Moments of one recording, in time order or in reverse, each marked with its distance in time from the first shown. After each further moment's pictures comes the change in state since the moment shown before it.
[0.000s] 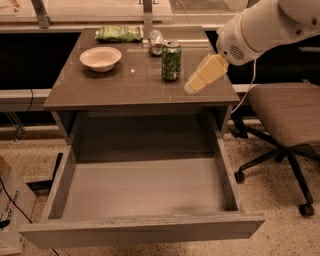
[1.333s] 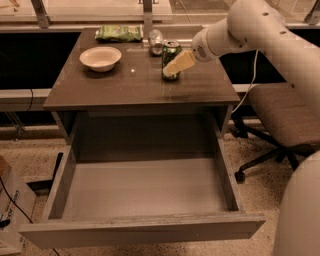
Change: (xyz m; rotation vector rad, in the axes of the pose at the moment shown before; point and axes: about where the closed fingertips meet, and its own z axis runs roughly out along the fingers) arm -0.010 -0.090 0.149 0.032 -0.136 0.204
